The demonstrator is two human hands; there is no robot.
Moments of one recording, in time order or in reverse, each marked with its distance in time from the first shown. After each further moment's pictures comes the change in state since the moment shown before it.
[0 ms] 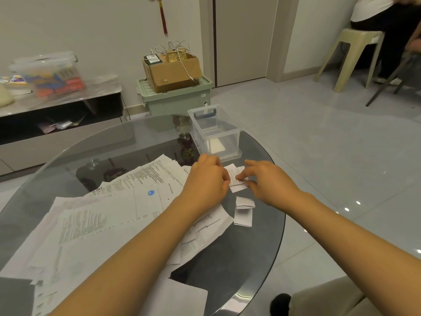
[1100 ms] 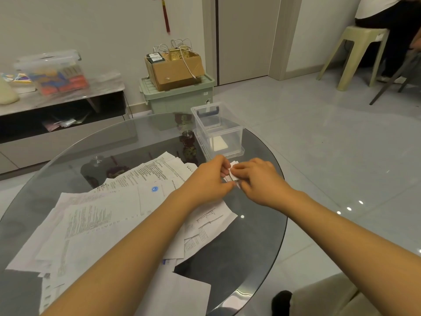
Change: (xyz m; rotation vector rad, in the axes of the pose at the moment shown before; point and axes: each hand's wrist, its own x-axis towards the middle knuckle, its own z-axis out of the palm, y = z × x) left_hand 0.000 -0.008 -0.003 -0.369 -0.157 -0.071; right_hand 0.005 -0.009 0.013 -0.061 0.009 -0.142
